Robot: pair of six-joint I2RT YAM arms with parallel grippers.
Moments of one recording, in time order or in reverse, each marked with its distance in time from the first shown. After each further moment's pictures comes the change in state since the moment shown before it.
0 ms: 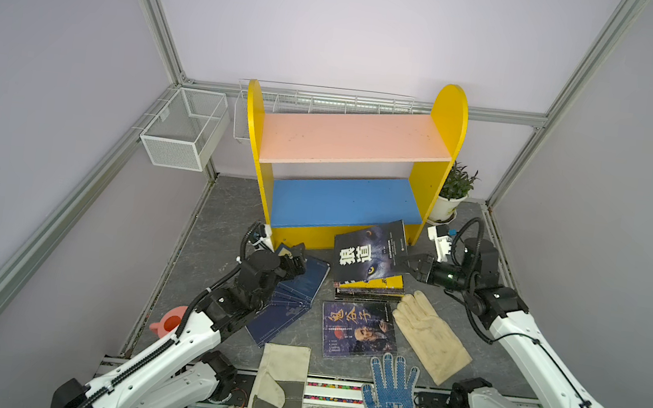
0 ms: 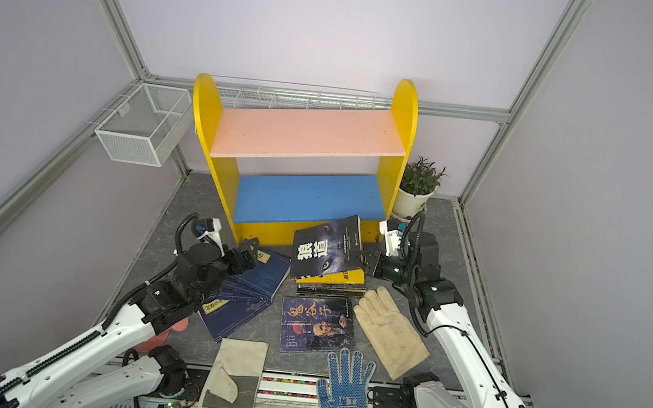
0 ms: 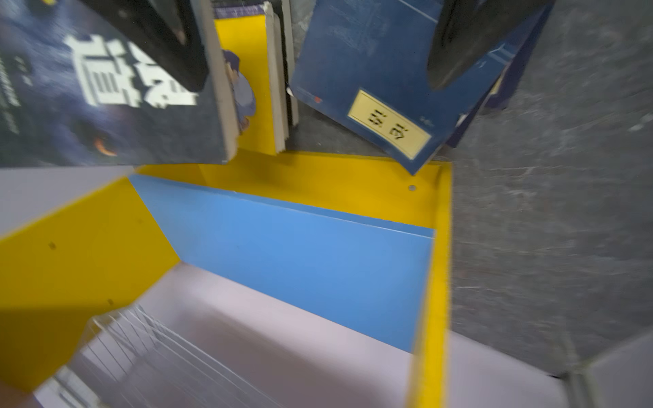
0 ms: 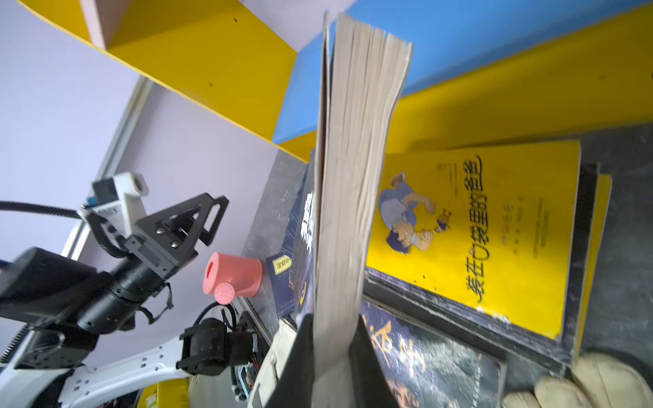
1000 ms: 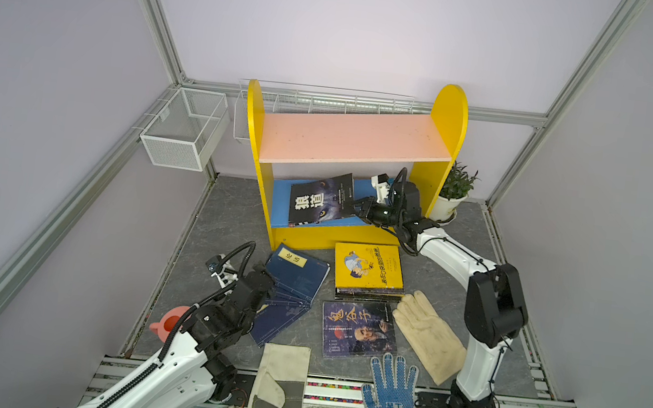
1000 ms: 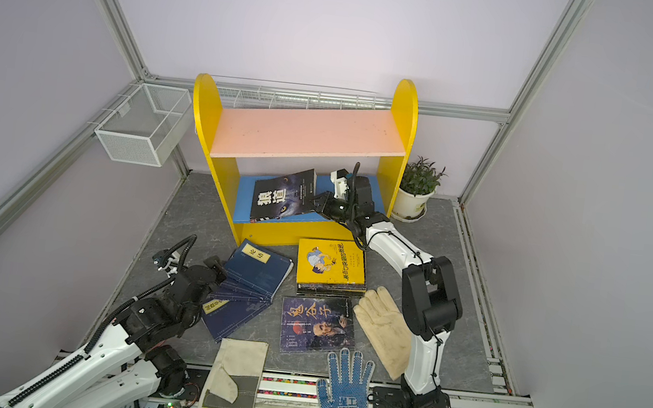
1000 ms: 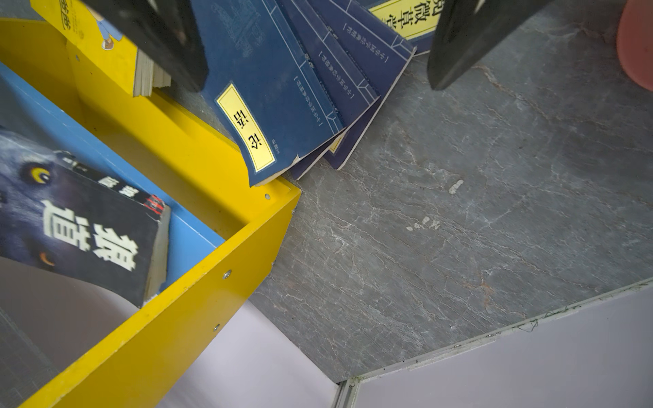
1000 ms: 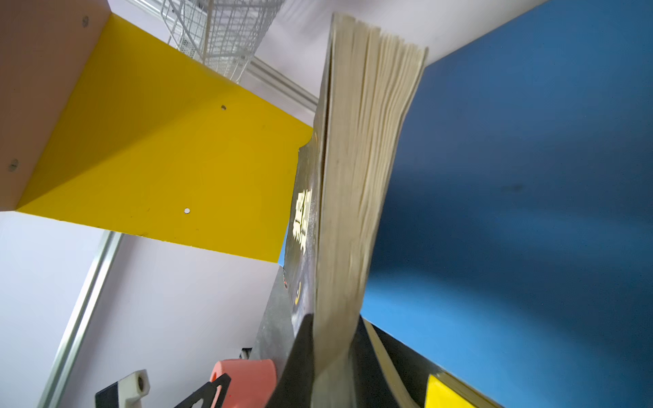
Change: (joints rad) left arm 0.002 -0.148 -0.102 -0.348 -0.259 -0.374; right arm 0.196 0.914 0.645 0.367 0.051 0.220
